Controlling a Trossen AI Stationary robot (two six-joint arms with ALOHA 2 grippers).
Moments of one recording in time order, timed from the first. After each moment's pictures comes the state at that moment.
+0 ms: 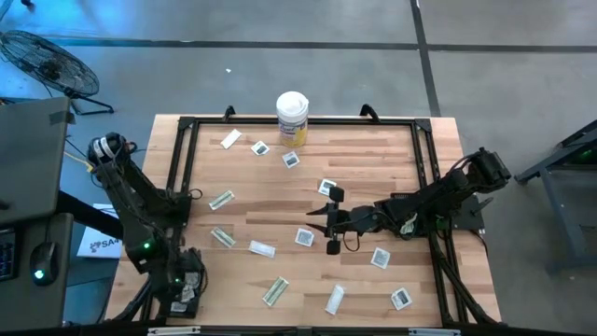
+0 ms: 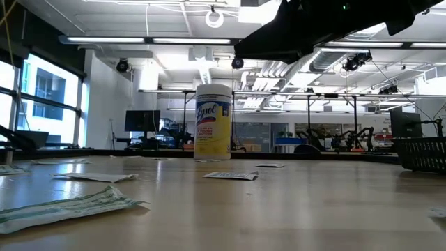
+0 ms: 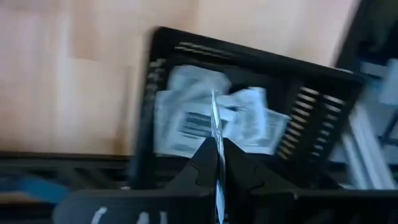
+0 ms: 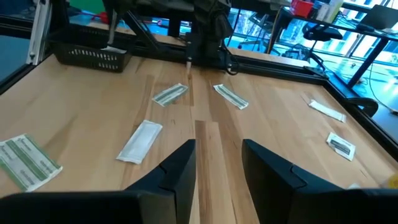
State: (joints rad) left arm -1.10 1.26 0.86 -0.90 0.08 -1.29; right arm 0.31 1.57 0.74 0.54 0.40 -0.05
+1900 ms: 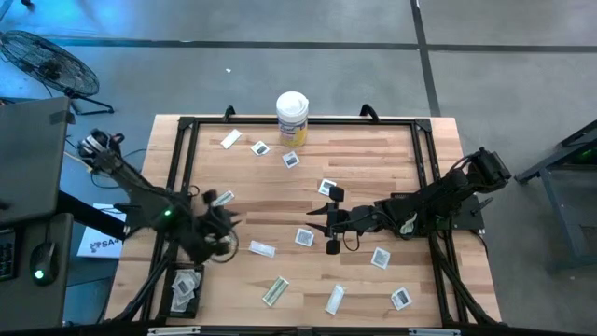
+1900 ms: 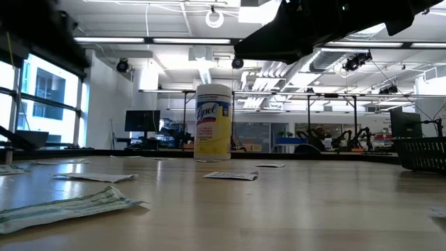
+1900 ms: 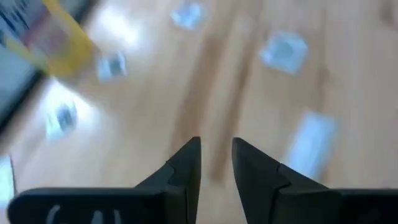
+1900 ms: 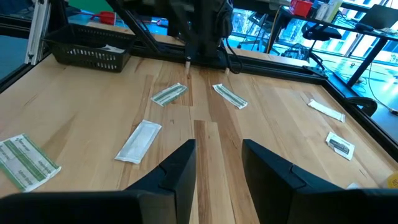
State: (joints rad) left arm -0.72 1.12 0.77 -0.76 -0.81 -0.73; right arm 0.31 1.57 0.74 0.54 0.40 -0.05
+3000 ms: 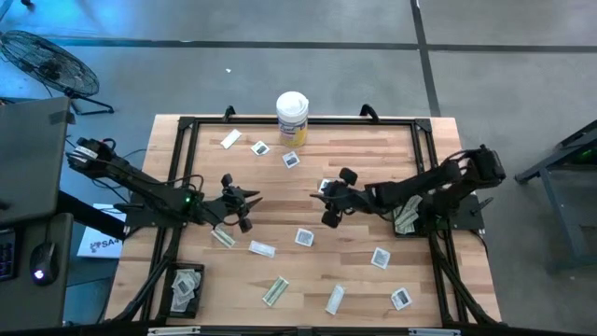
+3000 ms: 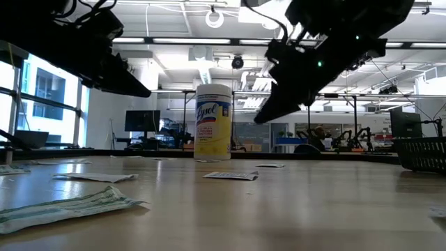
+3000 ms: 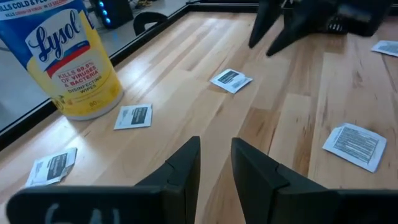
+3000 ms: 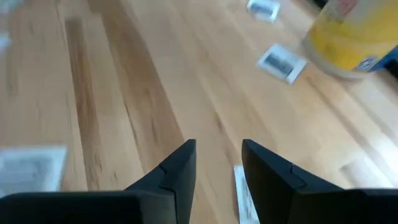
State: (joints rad) left arm -0.36 1.12 0.35 0.30 -0.79 -0.27; right arm 0.09 1.60 0.74 0.15 0.44 0.24
